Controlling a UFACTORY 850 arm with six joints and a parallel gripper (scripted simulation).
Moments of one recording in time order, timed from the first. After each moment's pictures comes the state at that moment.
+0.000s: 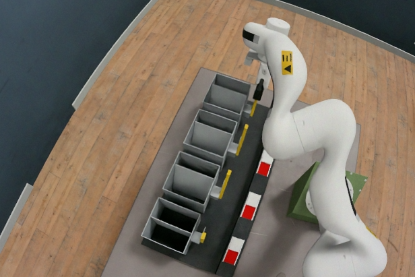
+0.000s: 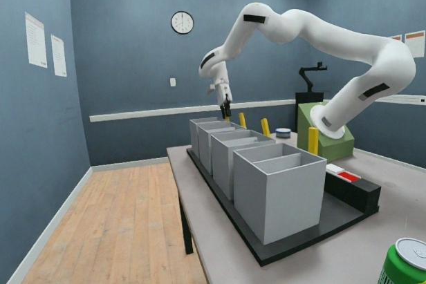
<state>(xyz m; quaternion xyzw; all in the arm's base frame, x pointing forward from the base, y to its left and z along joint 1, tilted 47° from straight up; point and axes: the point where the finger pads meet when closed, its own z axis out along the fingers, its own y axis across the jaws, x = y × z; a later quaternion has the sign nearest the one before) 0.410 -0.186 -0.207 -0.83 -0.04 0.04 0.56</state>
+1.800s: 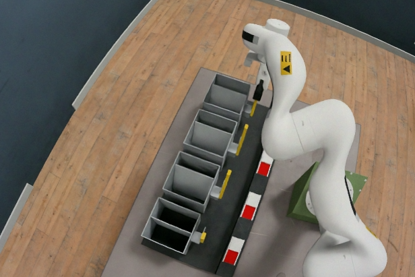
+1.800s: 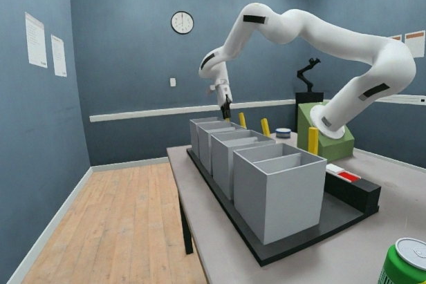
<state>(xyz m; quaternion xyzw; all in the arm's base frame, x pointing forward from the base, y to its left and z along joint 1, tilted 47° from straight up) 0.410 -0.182 -0.209 -0.83 -0.04 0.04 0.56</state>
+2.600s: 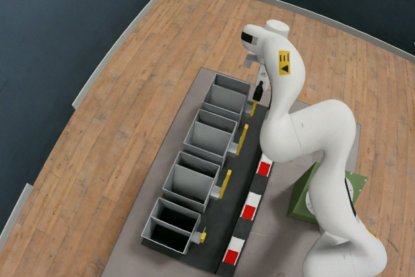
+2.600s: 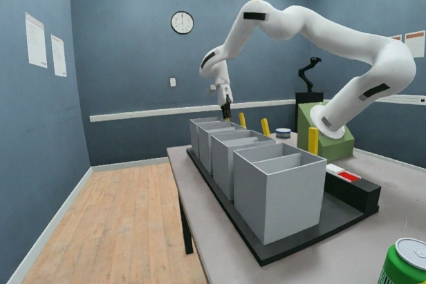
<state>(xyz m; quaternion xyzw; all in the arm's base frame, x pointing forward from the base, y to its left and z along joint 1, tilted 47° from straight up) 0.410 -0.180 -0.205 -0.84 -0.04 0.04 0.54</state>
